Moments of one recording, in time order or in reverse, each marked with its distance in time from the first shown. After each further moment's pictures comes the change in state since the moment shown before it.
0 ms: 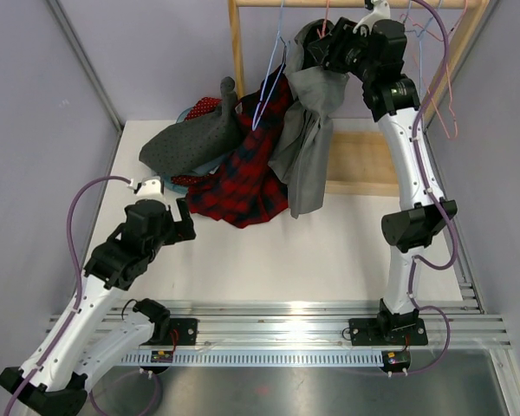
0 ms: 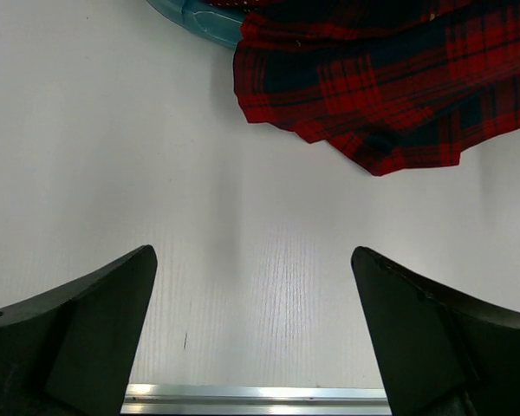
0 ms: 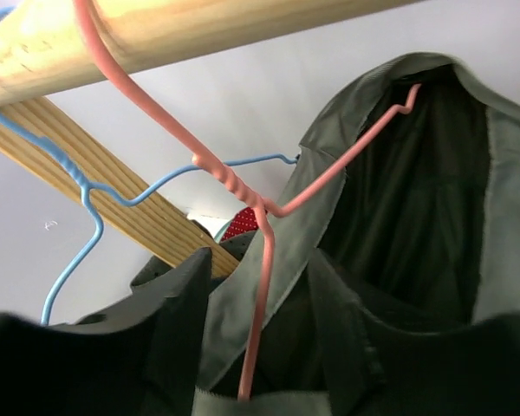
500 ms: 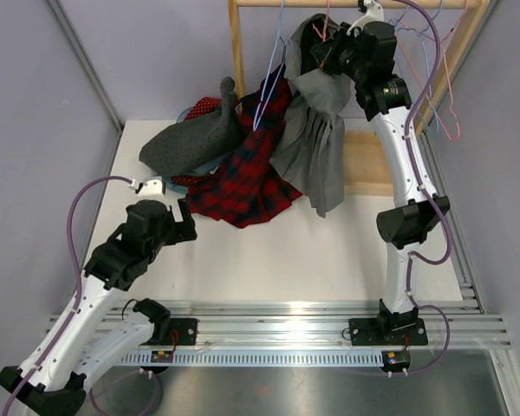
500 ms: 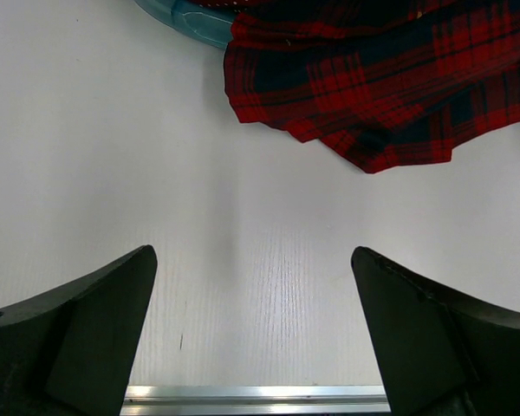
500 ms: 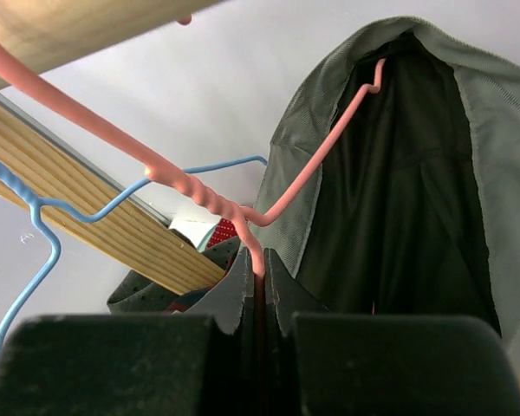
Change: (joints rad) left arm -0.014 -0.006 0.000 0.003 0.005 -0.002; right arm 0.029 0.064 0.051 -0.005 0.071 -0.001
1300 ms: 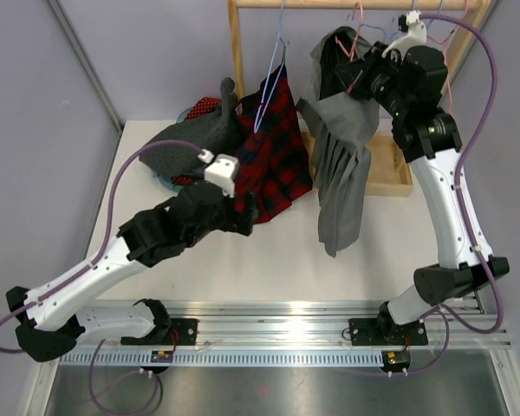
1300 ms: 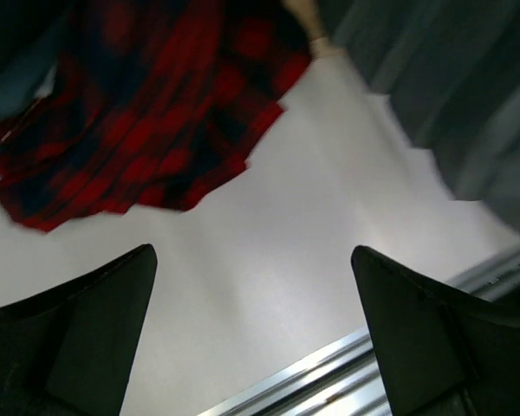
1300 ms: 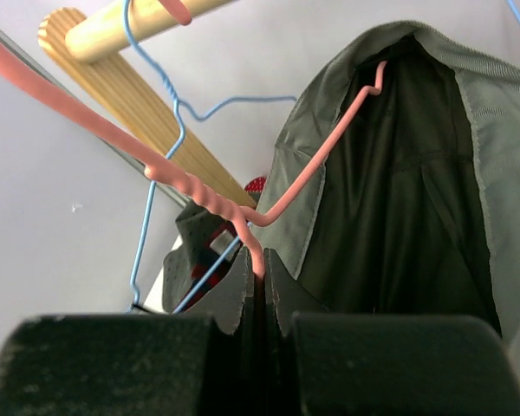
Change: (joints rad) left arm -0.448 0.312 0.322 0.066 -0.040 0.036; right arm 0.000 -0.519 -0.507 0.010 0.024 0.017
